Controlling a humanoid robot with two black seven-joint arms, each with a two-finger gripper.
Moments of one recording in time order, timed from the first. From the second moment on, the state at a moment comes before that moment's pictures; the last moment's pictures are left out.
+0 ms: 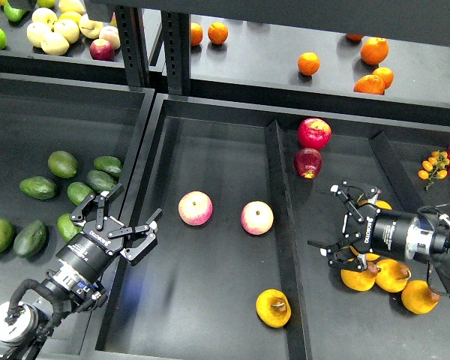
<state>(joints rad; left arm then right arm) 0.16 0.00 -1.44 -1.21 -0.29 -0.49 0.49 0.63 -0.62 0.52 1.23 0.13 0.37 -0.49</state>
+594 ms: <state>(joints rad) 0.17 0.00 -1.44 -1.22 -0.28 -0.49 0.49 0.59 -0.53 0.29 1.10 0.01 0.41 -0.49</state>
